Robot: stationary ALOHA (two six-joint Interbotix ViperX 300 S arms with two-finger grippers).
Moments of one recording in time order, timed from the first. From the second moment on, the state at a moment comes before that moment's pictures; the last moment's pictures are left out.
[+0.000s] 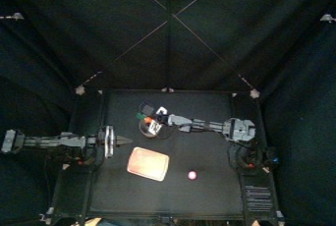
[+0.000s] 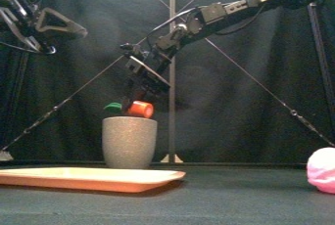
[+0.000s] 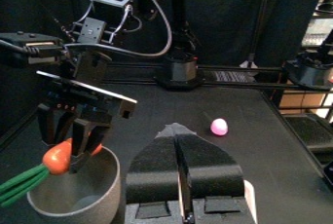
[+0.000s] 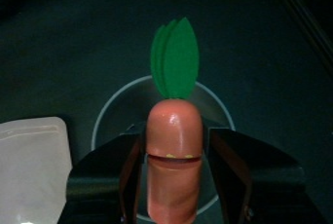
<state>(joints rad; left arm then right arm) 0.07 -0.98 1.27 0.00 -0.28 0.00 -0.27 0.39 -0.15 -0.20 0.58 0.30</state>
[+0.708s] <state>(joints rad) 0.07 -0.98 1.27 0.00 -0.28 0.00 -0.24 0.03 0.21 -0.24 0.36 0.36</state>
